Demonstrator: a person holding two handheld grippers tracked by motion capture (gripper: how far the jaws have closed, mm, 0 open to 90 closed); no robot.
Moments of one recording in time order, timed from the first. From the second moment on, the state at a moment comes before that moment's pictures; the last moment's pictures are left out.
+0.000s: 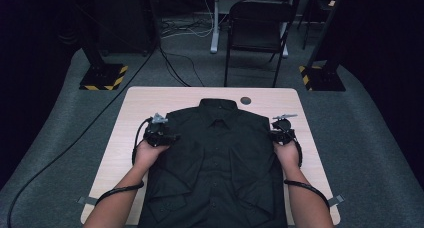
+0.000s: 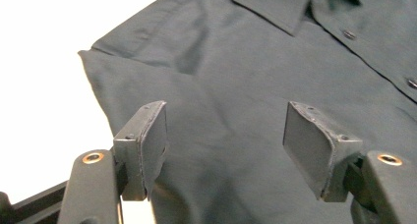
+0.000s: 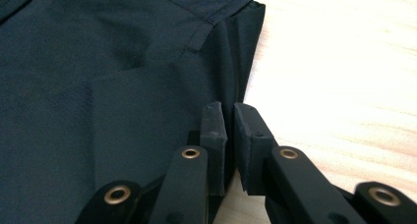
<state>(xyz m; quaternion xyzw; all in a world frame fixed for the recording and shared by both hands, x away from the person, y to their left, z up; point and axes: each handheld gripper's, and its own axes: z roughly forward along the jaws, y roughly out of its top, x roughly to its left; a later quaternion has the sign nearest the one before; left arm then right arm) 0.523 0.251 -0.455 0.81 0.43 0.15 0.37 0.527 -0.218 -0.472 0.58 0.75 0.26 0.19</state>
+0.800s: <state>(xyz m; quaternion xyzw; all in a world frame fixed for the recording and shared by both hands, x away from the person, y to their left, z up) 0.559 0.272 -0.469 0.78 0.51 0.13 0.34 0.525 -0.219 -0.473 0.58 0.75 0.27 0.19</state>
